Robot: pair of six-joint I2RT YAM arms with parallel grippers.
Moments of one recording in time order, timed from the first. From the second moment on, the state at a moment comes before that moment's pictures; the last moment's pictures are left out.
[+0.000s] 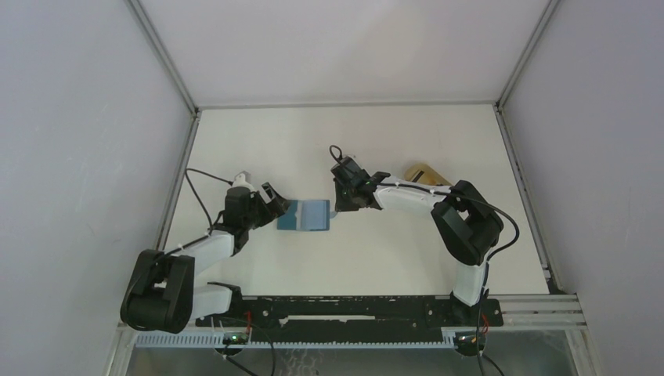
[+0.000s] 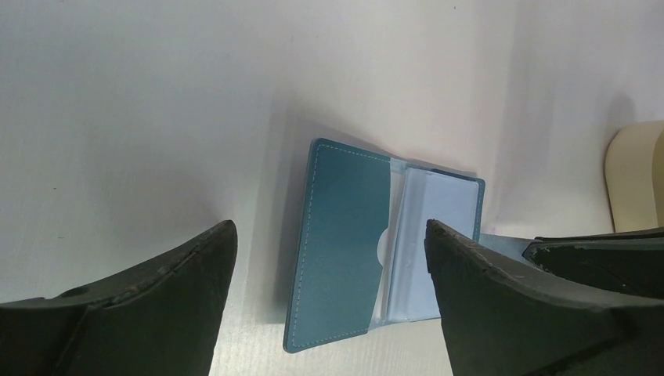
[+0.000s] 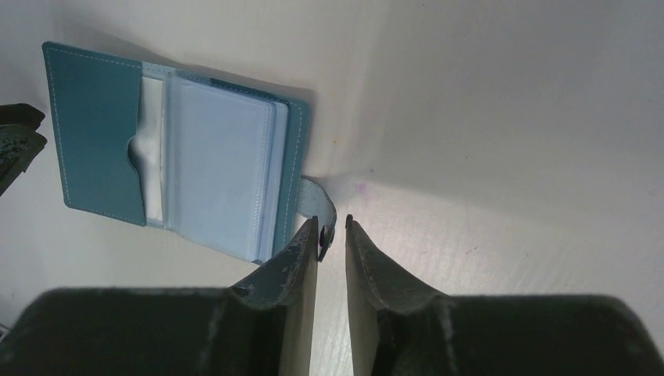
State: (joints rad) left arm -0.18 1.25 0.35 0.28 0.11 -0.66; right arm 0.78 1.86 1.23 -0.35 0.07 0.65
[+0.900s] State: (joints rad) left arm -0.18 1.25 0.32 0.45 0.24 -0.69; right arm 0.77 1.86 1.23 -0.30 -0.01 0.65
